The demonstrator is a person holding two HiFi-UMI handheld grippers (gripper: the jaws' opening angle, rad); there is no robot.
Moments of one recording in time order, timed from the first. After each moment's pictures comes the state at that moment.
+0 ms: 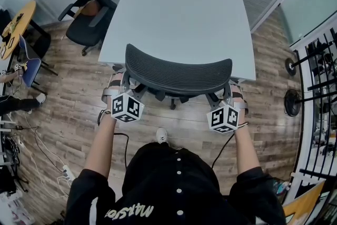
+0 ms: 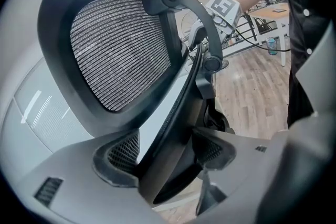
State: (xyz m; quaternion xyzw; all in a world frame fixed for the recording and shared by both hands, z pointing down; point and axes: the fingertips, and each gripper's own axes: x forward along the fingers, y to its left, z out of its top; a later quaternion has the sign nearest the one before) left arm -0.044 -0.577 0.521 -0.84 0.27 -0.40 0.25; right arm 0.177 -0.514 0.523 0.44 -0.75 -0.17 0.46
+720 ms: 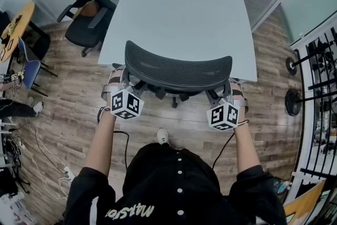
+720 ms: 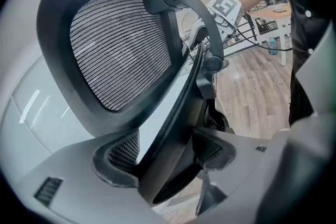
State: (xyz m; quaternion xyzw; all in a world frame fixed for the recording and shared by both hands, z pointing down) left arm -0.045 -0.603 0.520 -0.84 0.27 -0.40 0.25; right arm 0.176 -0.536 0.521 0.44 -0.75 -0.18 0.46
